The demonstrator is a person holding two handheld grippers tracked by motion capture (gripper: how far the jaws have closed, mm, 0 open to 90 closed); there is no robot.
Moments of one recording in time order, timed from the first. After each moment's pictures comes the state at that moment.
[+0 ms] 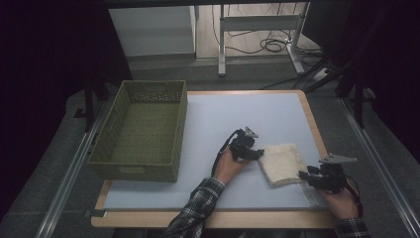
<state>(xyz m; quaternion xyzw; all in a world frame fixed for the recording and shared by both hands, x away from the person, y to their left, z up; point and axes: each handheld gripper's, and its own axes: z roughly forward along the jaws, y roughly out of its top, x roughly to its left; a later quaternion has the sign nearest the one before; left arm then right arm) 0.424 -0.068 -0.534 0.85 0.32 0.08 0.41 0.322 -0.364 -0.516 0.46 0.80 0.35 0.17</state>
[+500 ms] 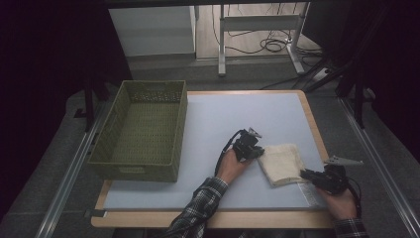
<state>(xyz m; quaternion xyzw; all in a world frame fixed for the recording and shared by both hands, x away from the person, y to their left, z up) 0.420 -0.077 -0.528 0.86 0.31 0.05 0.40 0.320 -0.371 -0.522 0.48 0.77 0.40 0.12</state>
